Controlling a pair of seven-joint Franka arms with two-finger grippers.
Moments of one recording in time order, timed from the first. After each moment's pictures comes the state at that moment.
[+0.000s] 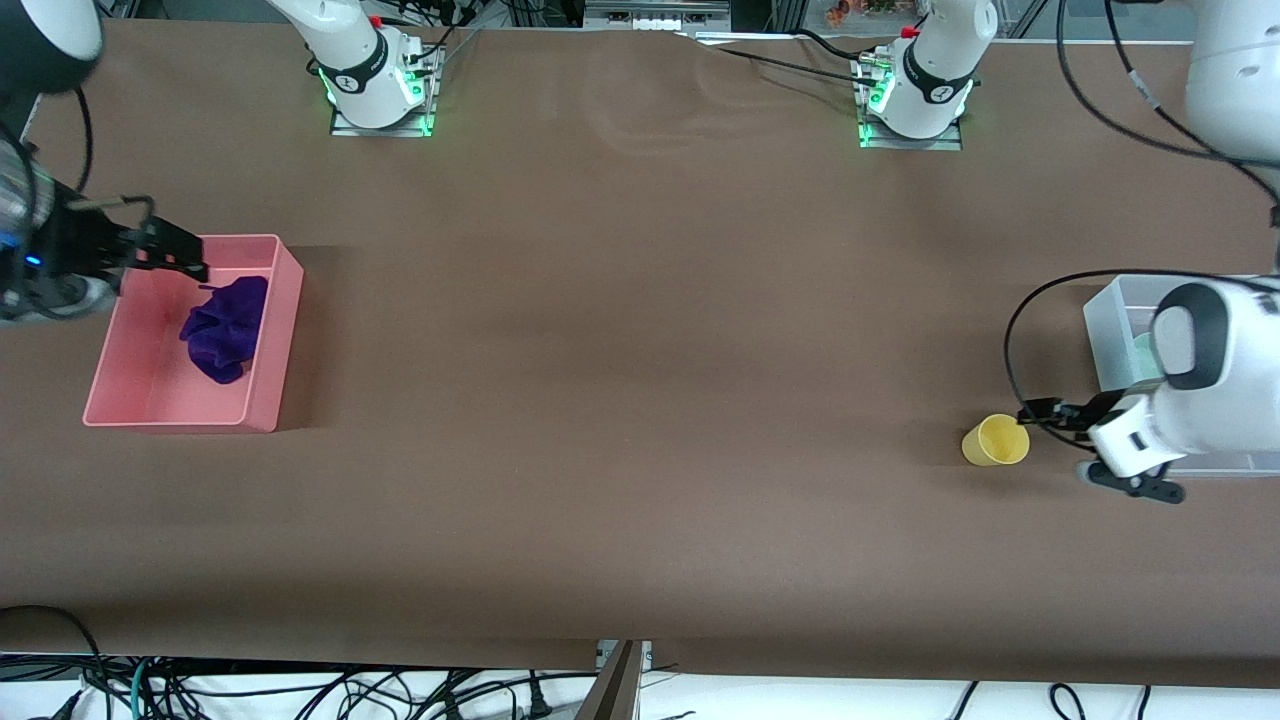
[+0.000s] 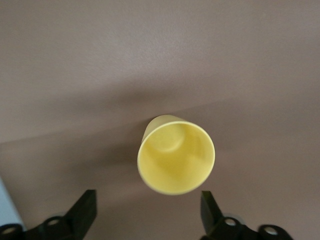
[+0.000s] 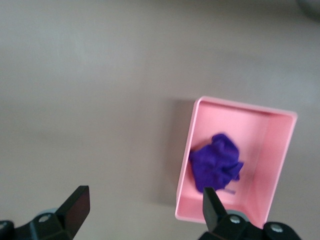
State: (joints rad) left arm 0.30 0.67 -0.22 -1.49 0.05 1.97 0.28; right arm 0.00 0.10 0.03 -1.50 -0.01 1.62 -0.15
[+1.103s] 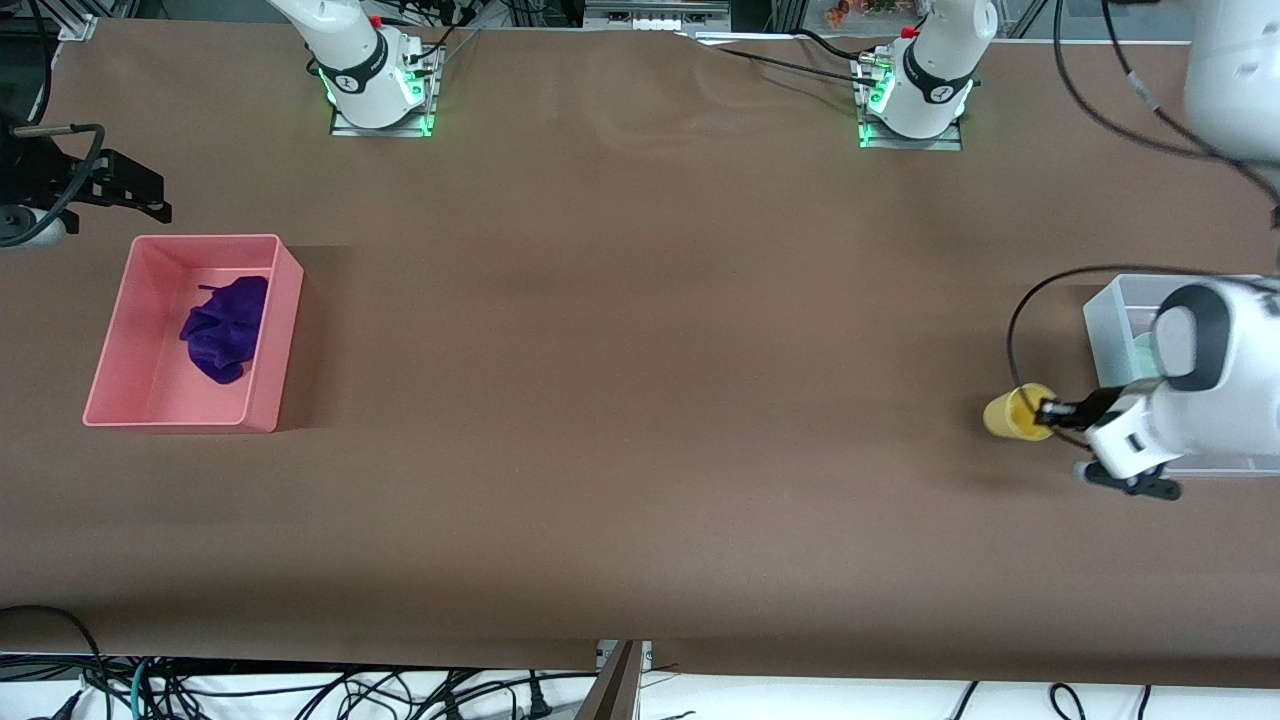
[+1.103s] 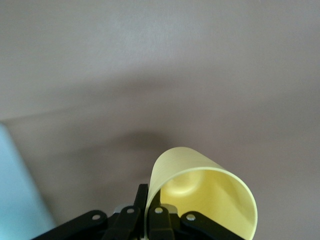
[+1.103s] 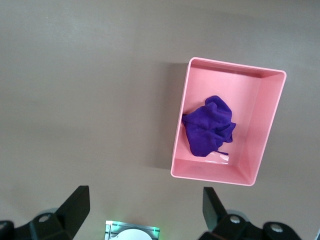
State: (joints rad) left arm 0.30 0.56 -0.21 -1.44 0.11 1.76 0.33; right arm -0.01 0.04 0.01 -1.52 -0.03 1.44 -0.15
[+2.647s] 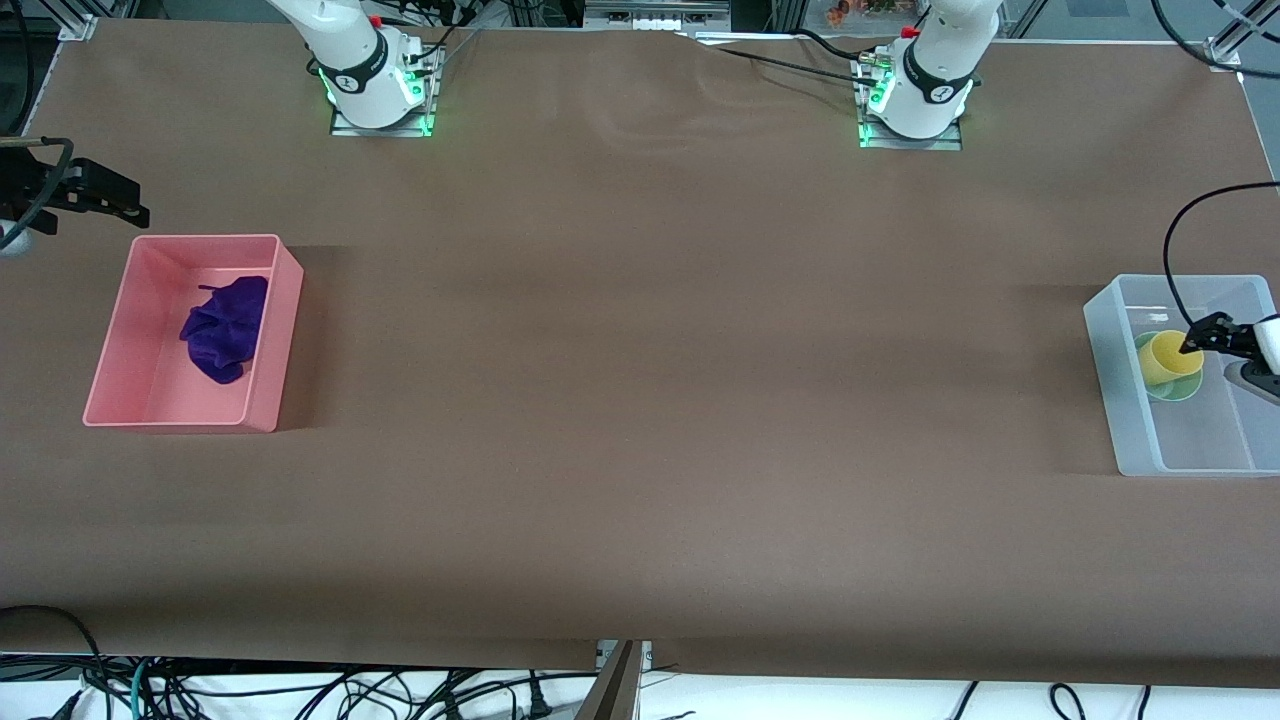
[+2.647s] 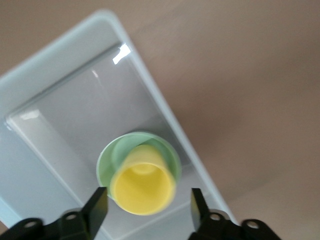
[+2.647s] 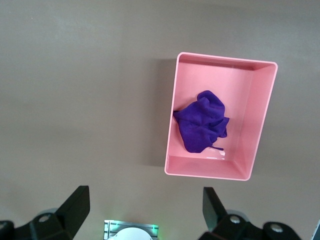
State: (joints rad) left arm 0.67 0.44 -0.30 -1.64 0.23 1.91 0.79; right arm -0.01 0.06 -0.03 -1.50 -0.03 1.43 -0.15
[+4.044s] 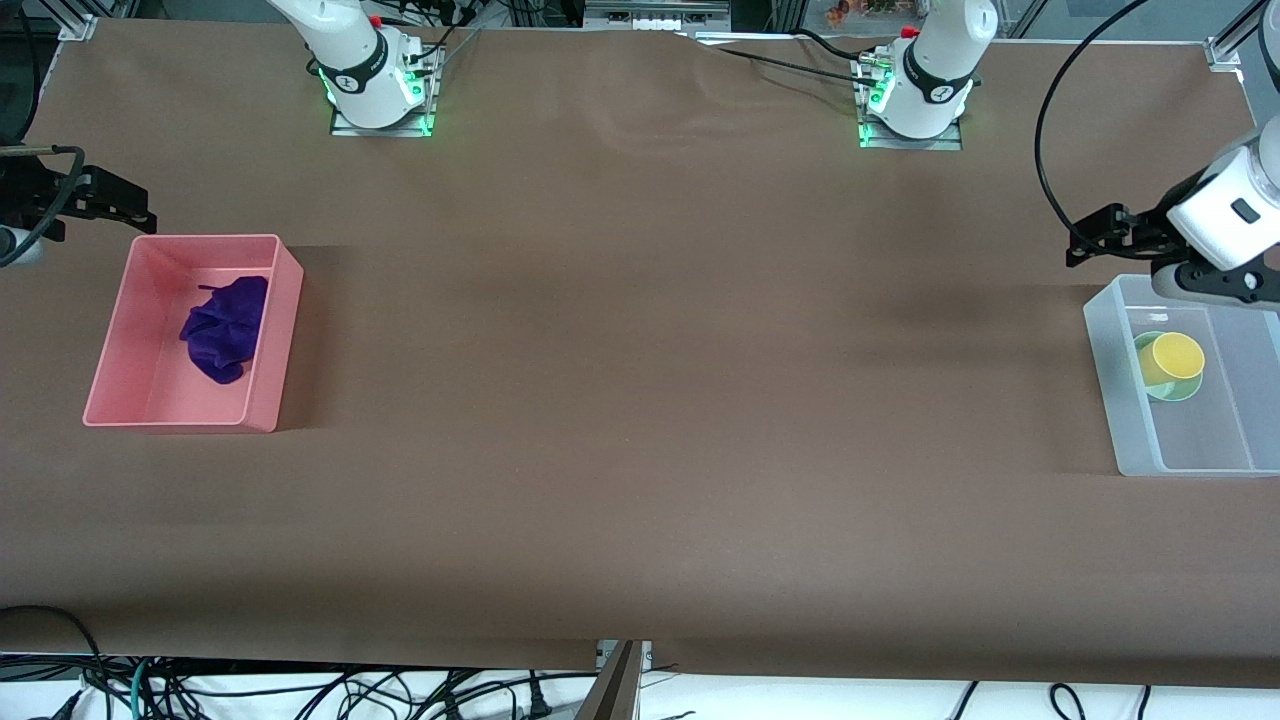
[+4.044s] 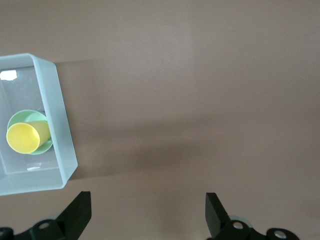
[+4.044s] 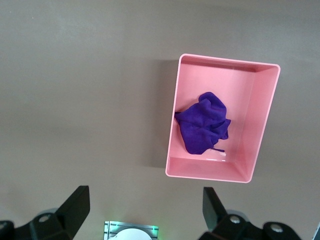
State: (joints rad) left arm 0.07 0.00 -0.07 -1.70 0.00 1.60 0.09; right arm -0.01 0.07 -0.02 -1.49 -0.03 1.43 -0.15
